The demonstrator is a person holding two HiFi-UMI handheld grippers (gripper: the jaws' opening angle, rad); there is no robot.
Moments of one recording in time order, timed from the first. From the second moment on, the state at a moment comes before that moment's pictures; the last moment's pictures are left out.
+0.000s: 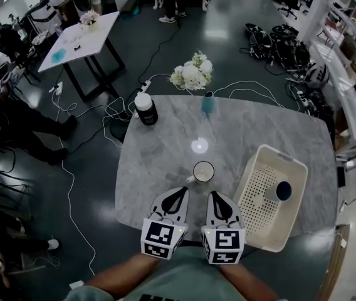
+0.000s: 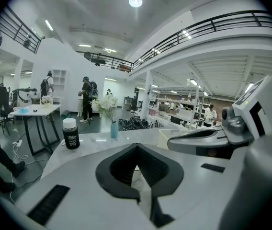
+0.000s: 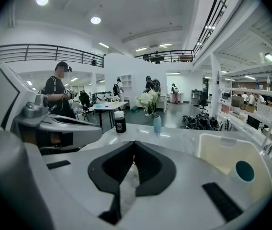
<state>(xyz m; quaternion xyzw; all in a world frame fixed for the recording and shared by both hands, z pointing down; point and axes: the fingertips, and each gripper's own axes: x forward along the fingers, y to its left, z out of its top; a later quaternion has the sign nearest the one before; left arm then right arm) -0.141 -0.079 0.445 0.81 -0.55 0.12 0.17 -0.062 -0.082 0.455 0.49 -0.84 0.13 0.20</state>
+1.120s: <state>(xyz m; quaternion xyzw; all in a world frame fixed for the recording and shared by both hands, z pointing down) -0.177 -0.107 0.506 0.79 -0.57 0.17 0.19 -0.076 -0.110 0.548 0.52 -0.79 0.20 0.27</state>
